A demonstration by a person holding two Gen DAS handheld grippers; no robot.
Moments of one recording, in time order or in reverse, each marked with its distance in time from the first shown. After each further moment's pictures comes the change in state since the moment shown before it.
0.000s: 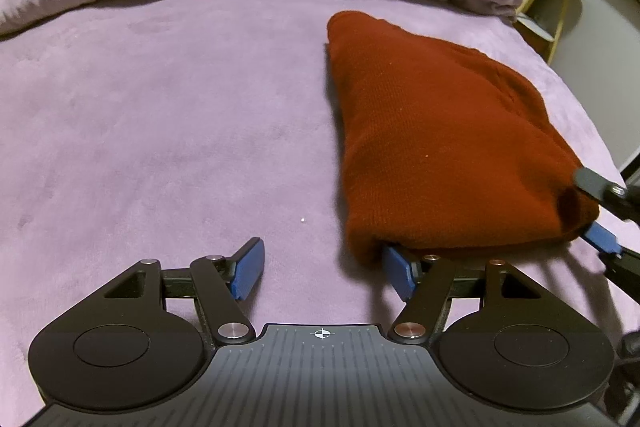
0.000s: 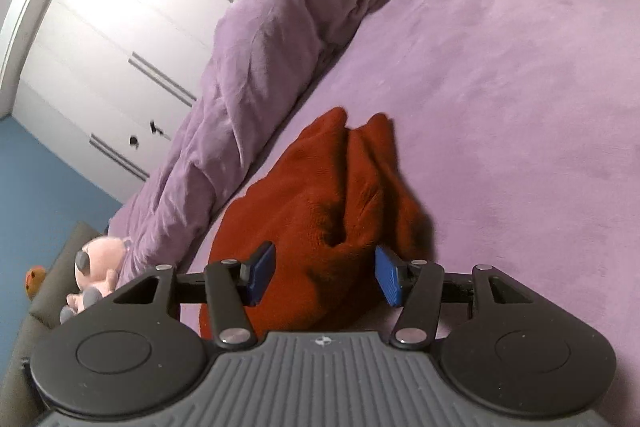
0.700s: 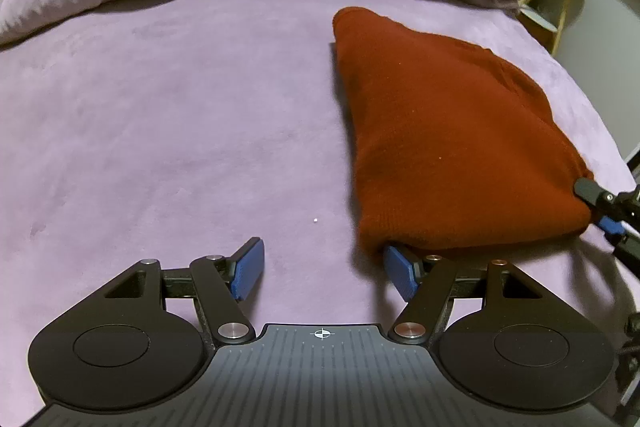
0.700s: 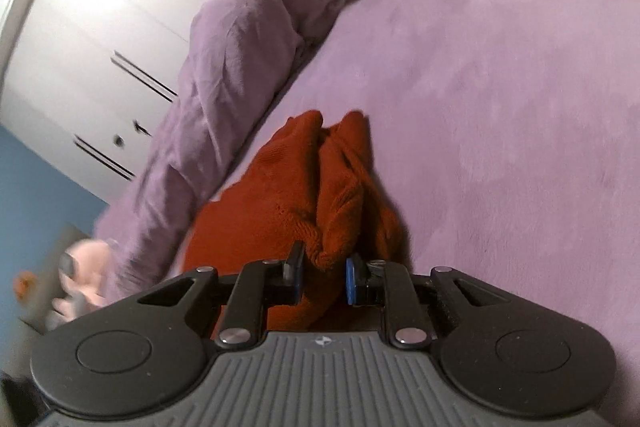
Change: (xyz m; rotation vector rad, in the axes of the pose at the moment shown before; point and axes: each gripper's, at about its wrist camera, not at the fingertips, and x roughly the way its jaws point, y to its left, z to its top) left arm -0.002 0.004 0.001 0.027 0.016 0.027; right arm 0.007 -0.012 0.011 -0.041 -0.015 -0.077
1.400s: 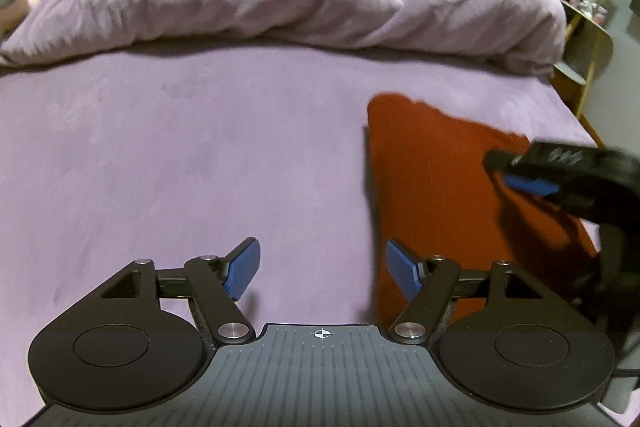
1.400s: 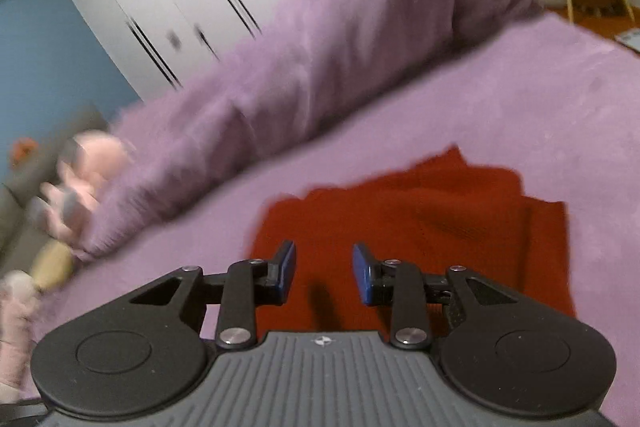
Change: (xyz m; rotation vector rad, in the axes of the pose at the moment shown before) left arm 0.002 0.005 0.055 -0.096 -0.129 0.075; right arm 0.131 0.110 0.049 -0.351 0.198 0.040
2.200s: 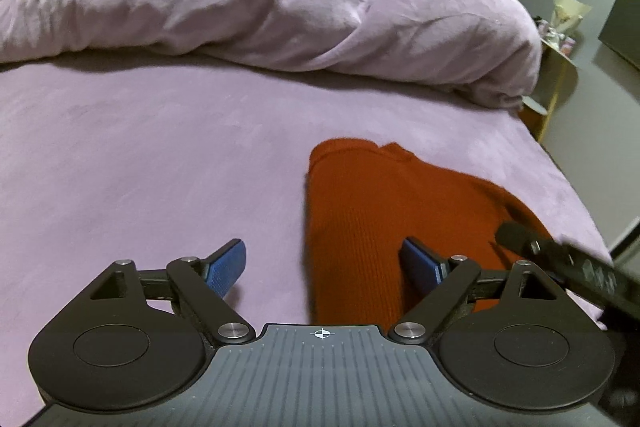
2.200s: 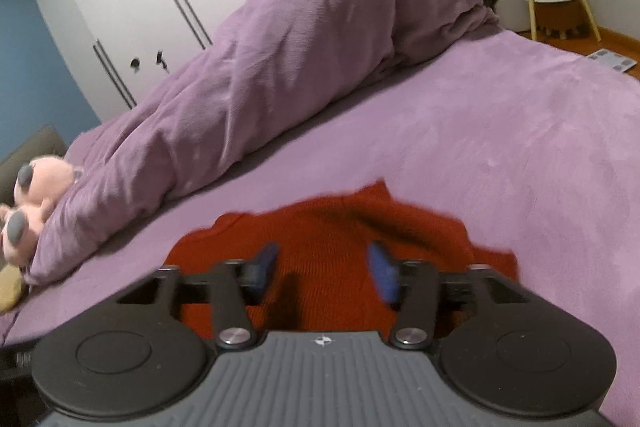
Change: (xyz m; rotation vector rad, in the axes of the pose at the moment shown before) left arm 0.054 -0.015 0.022 -0.020 -0.063 -0.176; right arm -0.015 -0.031 -0.017 -0.050 -0.167 -0.076
